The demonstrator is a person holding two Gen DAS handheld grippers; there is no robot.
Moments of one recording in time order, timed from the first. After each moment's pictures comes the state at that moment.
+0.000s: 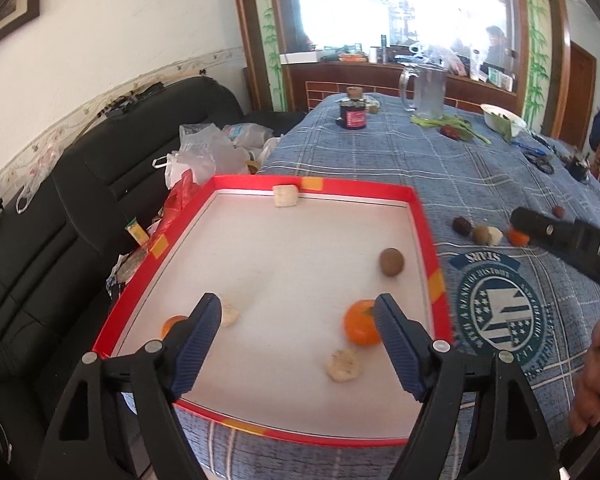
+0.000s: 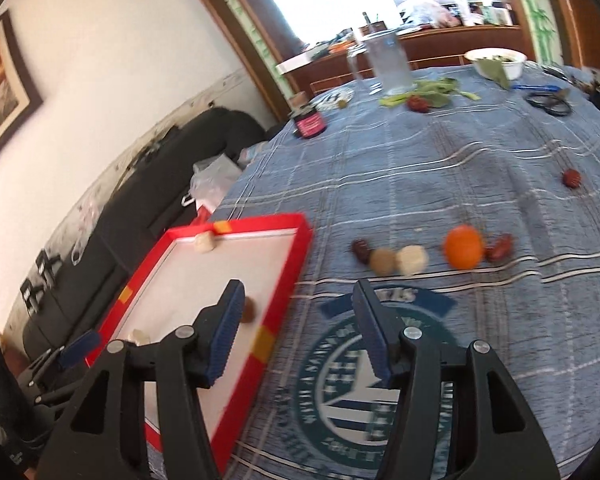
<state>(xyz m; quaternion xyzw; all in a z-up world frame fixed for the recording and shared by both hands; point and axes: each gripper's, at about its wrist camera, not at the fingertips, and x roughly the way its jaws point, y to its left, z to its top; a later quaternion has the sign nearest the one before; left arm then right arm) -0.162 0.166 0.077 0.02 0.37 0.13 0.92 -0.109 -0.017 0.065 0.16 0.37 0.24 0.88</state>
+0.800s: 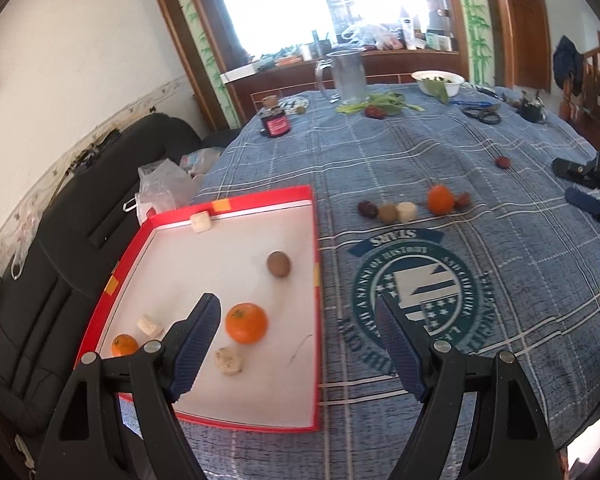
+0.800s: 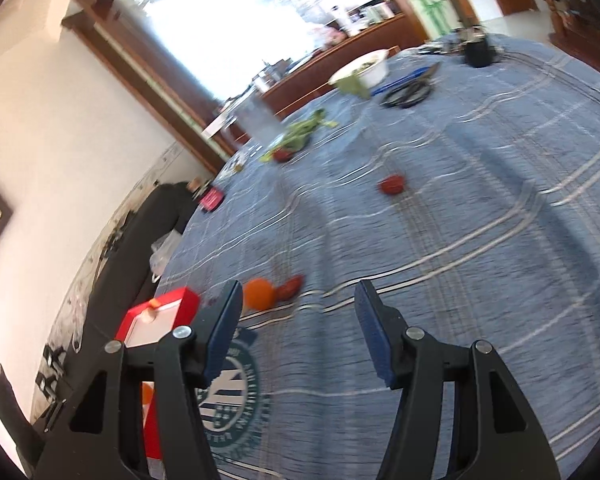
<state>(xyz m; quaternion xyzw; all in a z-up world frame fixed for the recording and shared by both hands) -0.161 0.064 0.081 0.12 0.38 0.08 0.91 -0.111 -0.202 0.052 0.29 0.35 0.14 0.88</state>
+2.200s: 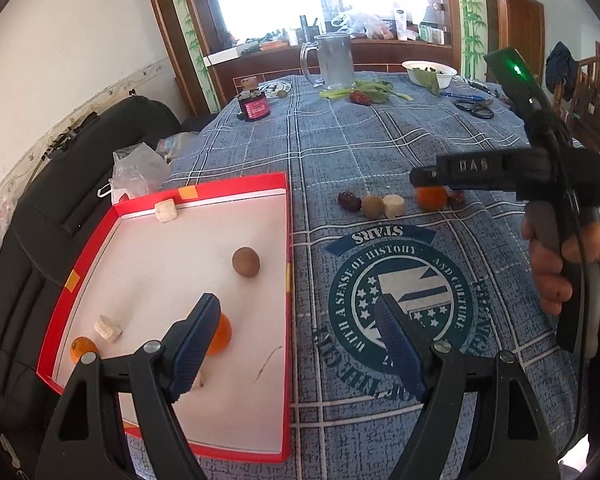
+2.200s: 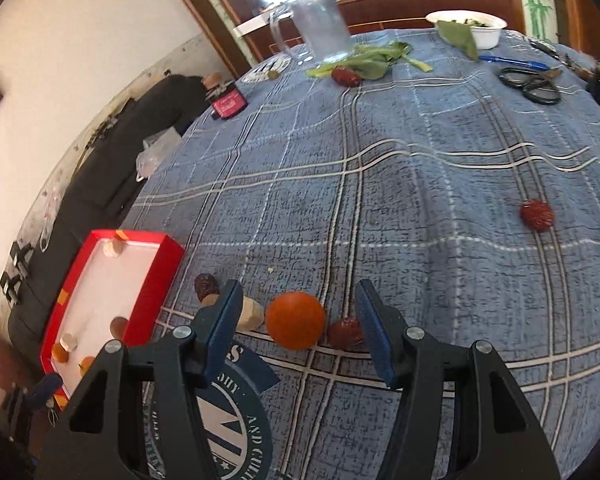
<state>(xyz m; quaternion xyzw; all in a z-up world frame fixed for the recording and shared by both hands) -0.135 0.065 0.062 0.08 0.41 0.05 0.91 -0.010 -0.089 0.032 0.11 0.46 0.22 0.85</state>
